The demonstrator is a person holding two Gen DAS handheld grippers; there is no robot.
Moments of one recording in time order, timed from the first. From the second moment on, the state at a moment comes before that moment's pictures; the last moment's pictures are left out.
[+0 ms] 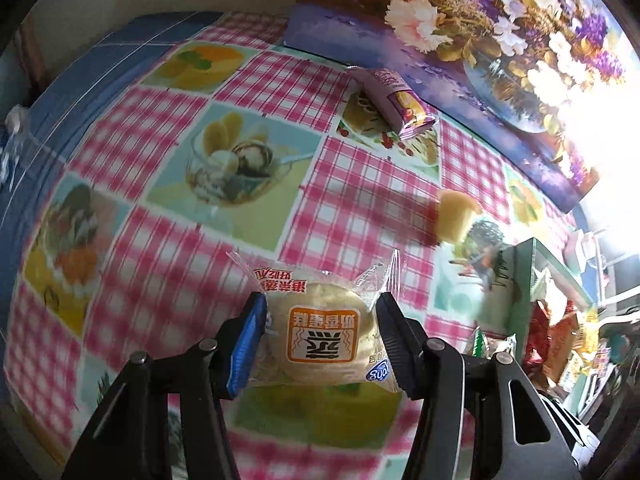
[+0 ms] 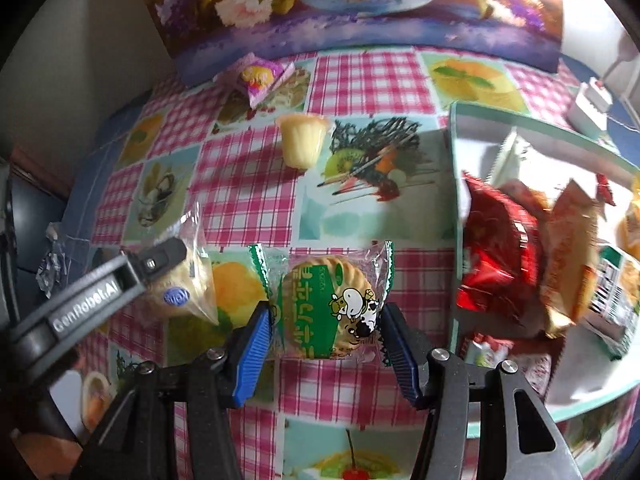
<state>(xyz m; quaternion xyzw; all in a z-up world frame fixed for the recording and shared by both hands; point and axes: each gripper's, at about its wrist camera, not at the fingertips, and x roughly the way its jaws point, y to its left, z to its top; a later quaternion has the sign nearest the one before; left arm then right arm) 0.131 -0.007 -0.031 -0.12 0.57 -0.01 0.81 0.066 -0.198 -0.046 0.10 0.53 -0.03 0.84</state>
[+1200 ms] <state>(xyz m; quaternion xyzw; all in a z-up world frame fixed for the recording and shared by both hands) 0.094 -0.207 0.065 -0.05 0.48 -0.16 0.86 0.016 -0.376 0.011 0.22 0.40 -0.23 0.86</state>
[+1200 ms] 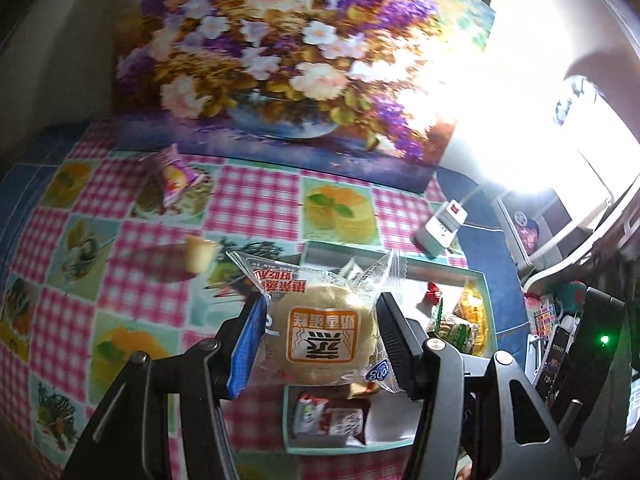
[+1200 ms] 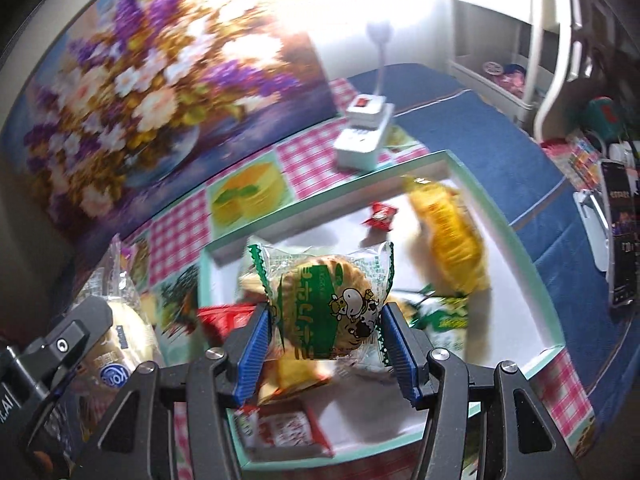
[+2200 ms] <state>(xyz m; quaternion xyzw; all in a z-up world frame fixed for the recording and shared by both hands) 0.159 -0.267 -0.001 -0.05 0.52 -0.19 0.83 0.082 -0.415 -0.012 0.18 0.41 -0.30 0.84</state>
